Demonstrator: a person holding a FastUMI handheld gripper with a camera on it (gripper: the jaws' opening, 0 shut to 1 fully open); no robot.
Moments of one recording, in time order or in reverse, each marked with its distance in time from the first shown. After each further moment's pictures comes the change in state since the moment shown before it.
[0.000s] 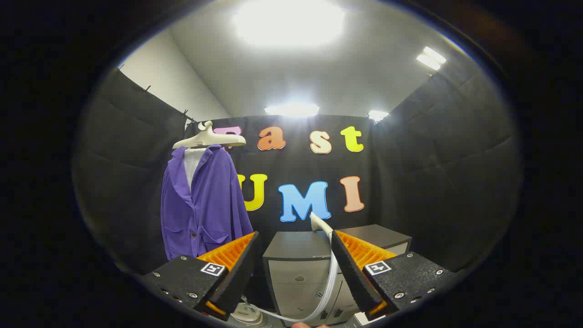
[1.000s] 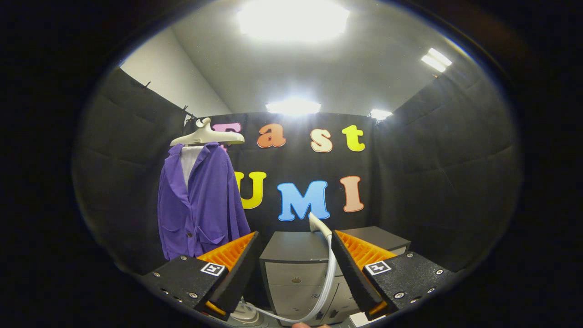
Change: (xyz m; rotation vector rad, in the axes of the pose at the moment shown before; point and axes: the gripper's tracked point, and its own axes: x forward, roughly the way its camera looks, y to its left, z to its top) arm 0.019 -0.007 0.020 -0.042 0.019 -0.011
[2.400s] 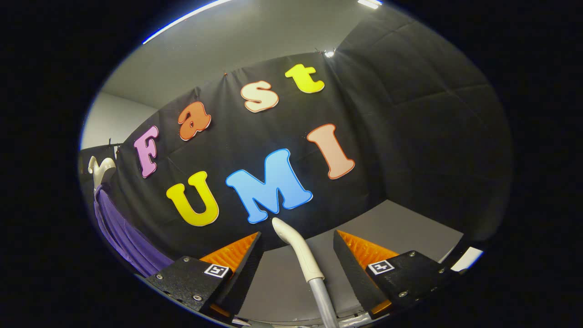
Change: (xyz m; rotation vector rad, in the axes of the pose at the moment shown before) arm 0.331 -0.139 -0.072 0.472 0.347 -0.114
